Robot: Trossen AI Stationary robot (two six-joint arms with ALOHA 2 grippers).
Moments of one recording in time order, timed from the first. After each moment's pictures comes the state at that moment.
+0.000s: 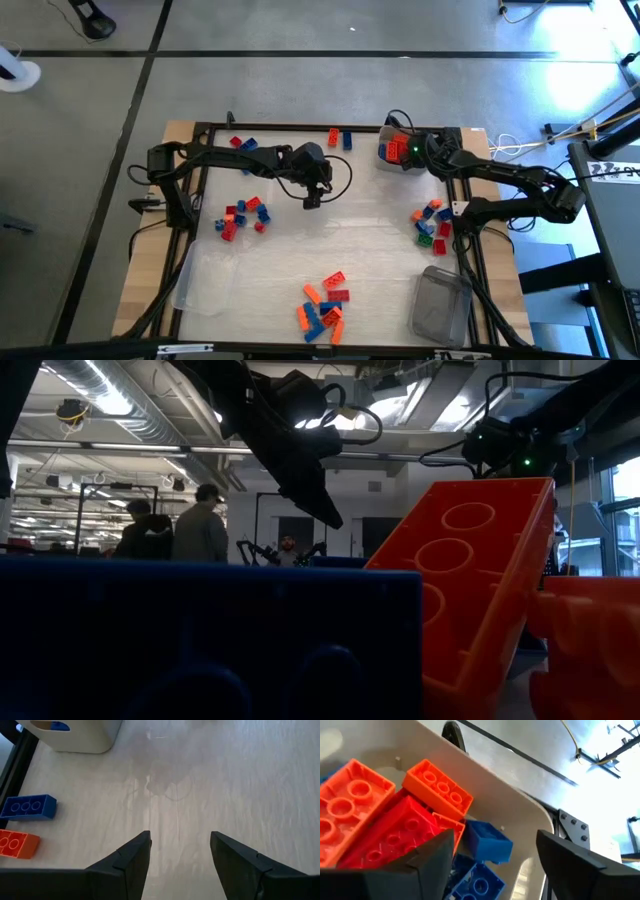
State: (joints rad) left arm 0.25 1.77 1.20 -0.24 0.06 0.26; right arm -0.68 1.17 0.57 -0.31 0.64 0.21
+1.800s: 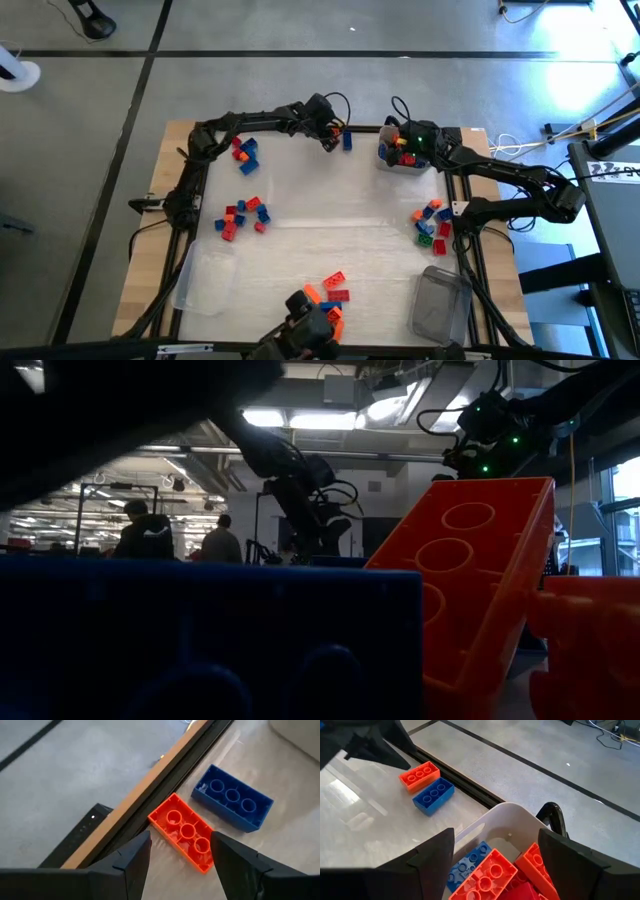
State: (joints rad) left arm 0.62 2.21 1.65 -0.31 -0.03 -0.03; right arm -0.68 1.17 0.62 -0.03 0.22 0.07
